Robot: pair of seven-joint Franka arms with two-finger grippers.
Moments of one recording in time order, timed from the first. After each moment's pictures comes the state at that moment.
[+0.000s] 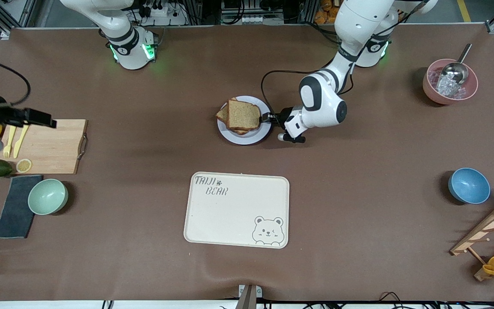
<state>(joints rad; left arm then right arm) -0.66 0.49 -0.08 -2.20 -1.41 2.44 0.47 0.02 0.11 -0.09 -1.47 0.08 1.37 0.00</state>
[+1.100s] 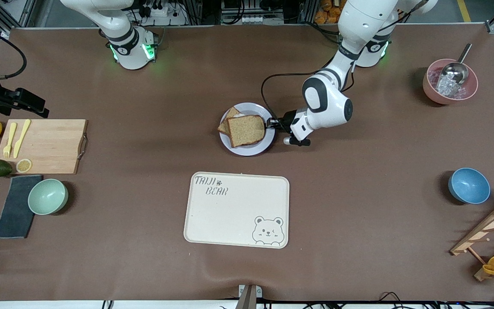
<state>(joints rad) -0.63 0.47 -0.07 -2.20 -1.53 2.46 0.54 0.01 0.03 -0.01 -1.50 0.01 1.47 0.09</state>
